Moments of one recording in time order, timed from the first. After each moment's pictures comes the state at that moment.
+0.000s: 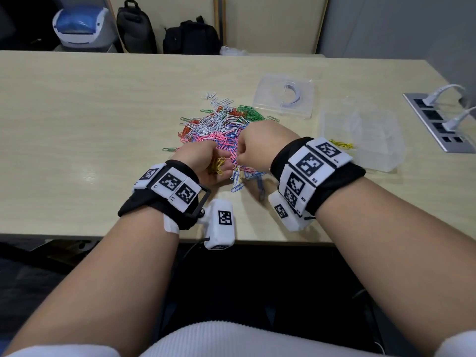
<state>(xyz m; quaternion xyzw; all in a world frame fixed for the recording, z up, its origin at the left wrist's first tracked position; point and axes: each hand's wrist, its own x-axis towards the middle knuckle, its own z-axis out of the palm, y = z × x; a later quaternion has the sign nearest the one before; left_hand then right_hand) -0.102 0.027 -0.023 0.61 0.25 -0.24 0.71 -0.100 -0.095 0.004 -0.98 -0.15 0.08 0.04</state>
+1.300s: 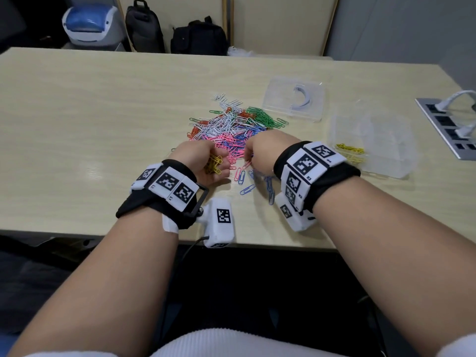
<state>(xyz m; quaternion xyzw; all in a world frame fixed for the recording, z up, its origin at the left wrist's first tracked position) -0.092 0.051 -0.029 0.59 0.26 -0.24 0.73 -0.086 -0.090 -0.009 -0.98 -0.13 0.15 0.00</state>
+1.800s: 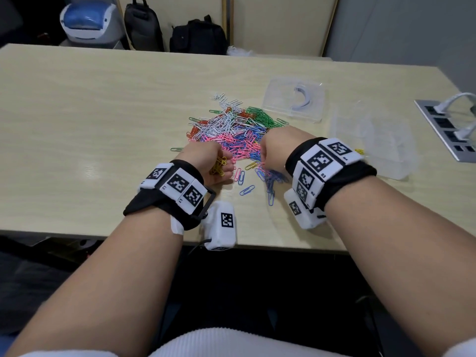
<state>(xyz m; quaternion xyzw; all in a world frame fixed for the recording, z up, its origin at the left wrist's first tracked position) -0.089 0.044 -0.033 0.62 0.25 -0.25 0.71 -0.070 -0.109 -0.020 -0.98 -0.10 0.15 -0.03</state>
